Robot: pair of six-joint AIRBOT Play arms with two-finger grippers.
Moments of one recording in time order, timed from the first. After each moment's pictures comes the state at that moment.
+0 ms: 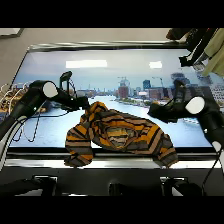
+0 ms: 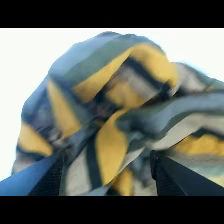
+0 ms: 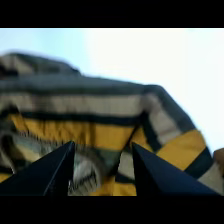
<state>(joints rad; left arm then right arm) -0.37 -1.40 1.30 1.32 -1.13 -1.87 0.13 -1.05 0.95 -1.22 1.11 1.78</state>
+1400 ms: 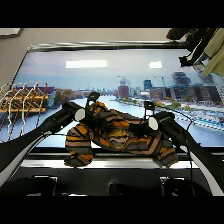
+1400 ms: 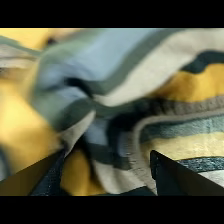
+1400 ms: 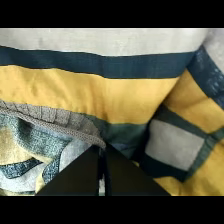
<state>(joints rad) -0.67 -1.47 1.16 1.40 -0.97 -1.87 0.48 -1.18 0.84 -1.45 1.02 2.14</state>
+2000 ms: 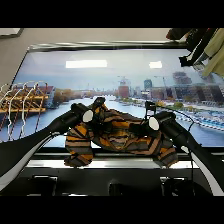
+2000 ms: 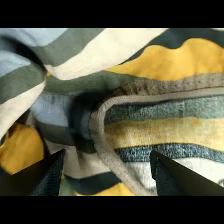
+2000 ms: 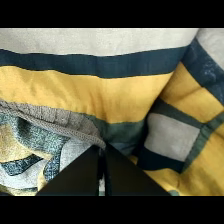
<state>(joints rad) -0.72 -1.53 1.22 1.35 -1.05 -1.98 0.48 -1.17 0.84 -1.45 1.04 2.18</state>
